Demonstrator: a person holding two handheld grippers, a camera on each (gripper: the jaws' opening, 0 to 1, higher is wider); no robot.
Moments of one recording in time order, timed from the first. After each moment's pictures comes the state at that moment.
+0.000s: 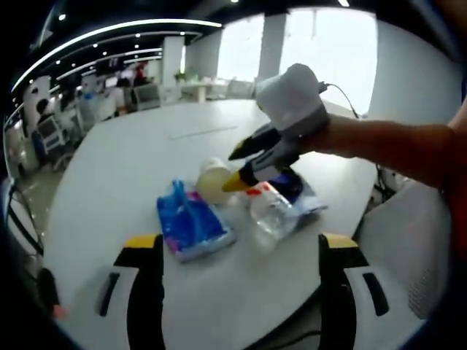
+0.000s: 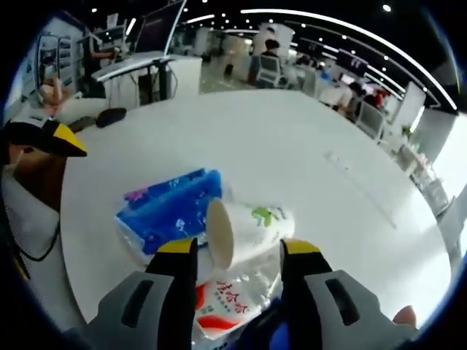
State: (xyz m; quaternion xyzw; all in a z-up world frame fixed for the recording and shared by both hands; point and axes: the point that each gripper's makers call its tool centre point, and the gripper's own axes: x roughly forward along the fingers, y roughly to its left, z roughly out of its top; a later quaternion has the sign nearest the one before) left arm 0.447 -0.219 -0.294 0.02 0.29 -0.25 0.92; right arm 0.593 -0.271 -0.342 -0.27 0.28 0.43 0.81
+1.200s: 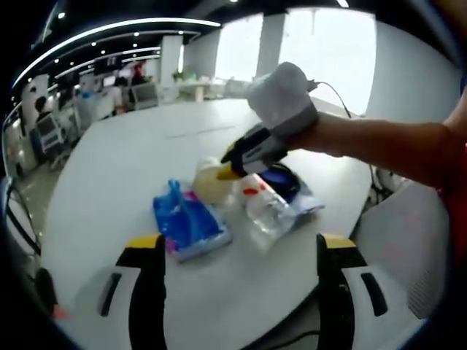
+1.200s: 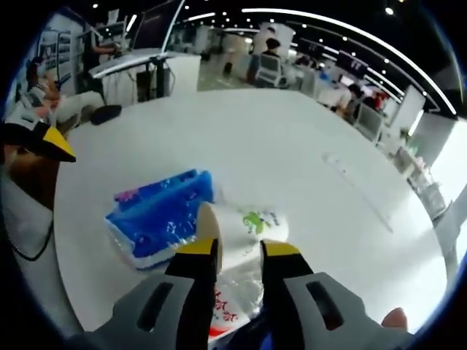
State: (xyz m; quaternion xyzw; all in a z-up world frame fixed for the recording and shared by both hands) left arm 0.445 -0.225 -0.295 0.02 0.29 -0.26 0.92; right arm 0.603 -0.273 -0.340 -0.29 0.28 0.42 0.82
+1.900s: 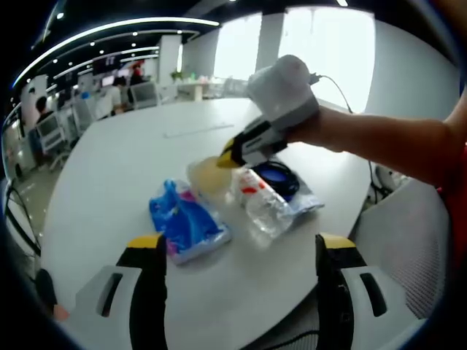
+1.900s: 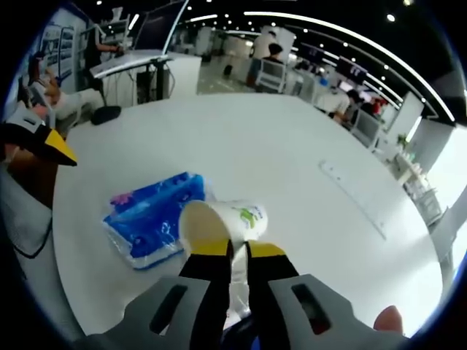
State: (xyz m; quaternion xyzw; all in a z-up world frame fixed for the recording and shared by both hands) left arm 0.445 -0.226 -0.296 0.02 0.29 -0.26 0.92; right arm 0.608 -0.276 -0.330 -0.30 0.26 0.42 0.82
